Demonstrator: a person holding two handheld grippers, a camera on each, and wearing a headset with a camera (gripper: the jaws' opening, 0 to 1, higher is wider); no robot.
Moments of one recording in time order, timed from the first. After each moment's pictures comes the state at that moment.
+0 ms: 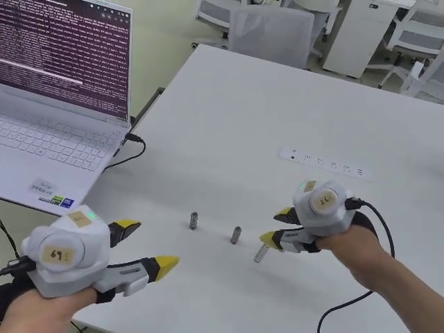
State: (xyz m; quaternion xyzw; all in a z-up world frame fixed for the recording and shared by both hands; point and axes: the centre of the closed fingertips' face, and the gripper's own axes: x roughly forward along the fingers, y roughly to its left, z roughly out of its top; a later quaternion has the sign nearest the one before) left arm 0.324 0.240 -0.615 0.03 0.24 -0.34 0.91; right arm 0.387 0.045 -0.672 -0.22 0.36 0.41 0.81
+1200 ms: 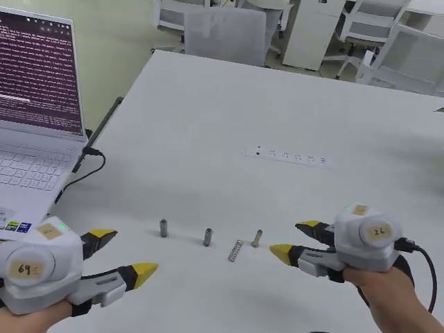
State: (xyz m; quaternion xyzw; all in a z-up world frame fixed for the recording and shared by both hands) left arm 0.331 0.220 -0.614 0.04 0.24 -0.37 0.90; right arm 0.335 -0.035 -0.631 -0.07 0.30 0.29 0.91
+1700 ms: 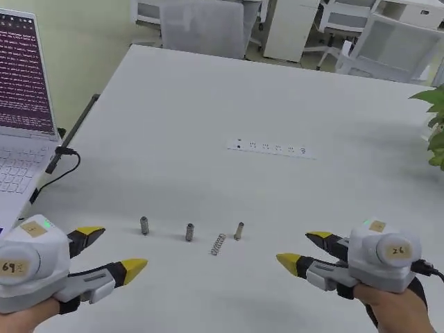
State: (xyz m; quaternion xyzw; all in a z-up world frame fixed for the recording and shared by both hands) left arm 0.333 0.198 -0.616 0.05 0.25 -0.38 0.89; right arm 0.294 -0.081 -0.636 -0.02 0.30 0.23 0.93
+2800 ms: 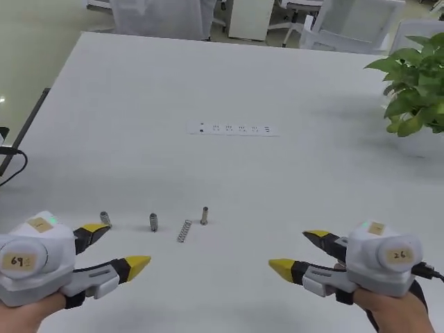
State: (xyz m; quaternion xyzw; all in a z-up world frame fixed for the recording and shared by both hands) left arm 0.322 0.116 -0.629 0.06 0.26 -0.44 0.86; right arm 0.248 -0.122 -0.642 0.00 0.30 0.21 0.93
